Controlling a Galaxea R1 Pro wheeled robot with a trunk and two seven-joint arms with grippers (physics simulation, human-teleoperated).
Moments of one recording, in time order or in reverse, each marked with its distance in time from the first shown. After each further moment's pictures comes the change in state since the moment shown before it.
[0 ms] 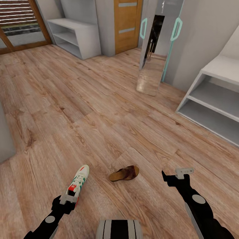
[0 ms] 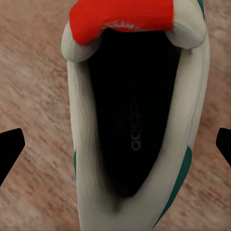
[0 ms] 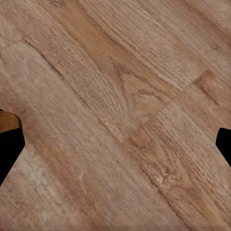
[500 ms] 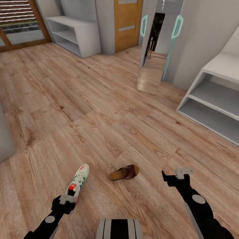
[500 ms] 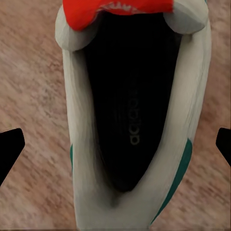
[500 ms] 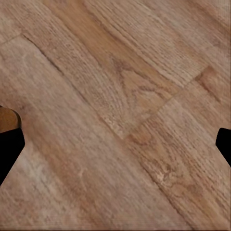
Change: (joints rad) left arm 0.000 0.001 0.000 0.000 0.000 0.000 0.000; right arm 0.000 0.000 0.000 0.000 0.000 0.000 -0.001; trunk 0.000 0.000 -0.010
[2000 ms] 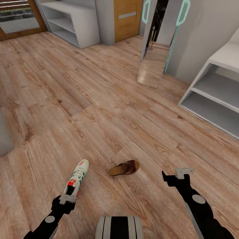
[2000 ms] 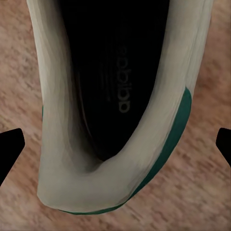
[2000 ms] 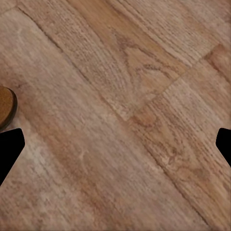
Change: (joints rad) left arm 0.000 0.001 0.000 -0.002 0.001 0.000 0.001; right arm 0.000 0.000 0.000 0.000 -0.001 0.000 0.000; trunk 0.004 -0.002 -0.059
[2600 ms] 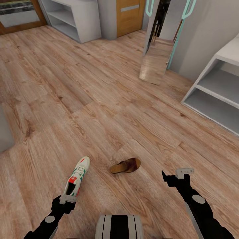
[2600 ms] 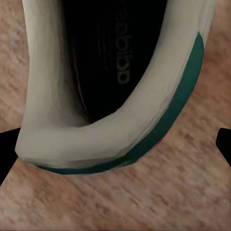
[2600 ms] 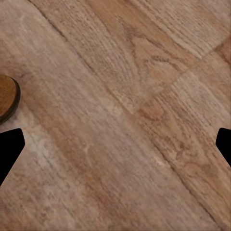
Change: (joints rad) left arm 0.000 -0.001 0.000 0.000 0.001 0.000 0.000; right arm 0.000 0.000 0.000 0.000 0.000 0.000 0.000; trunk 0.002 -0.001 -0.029
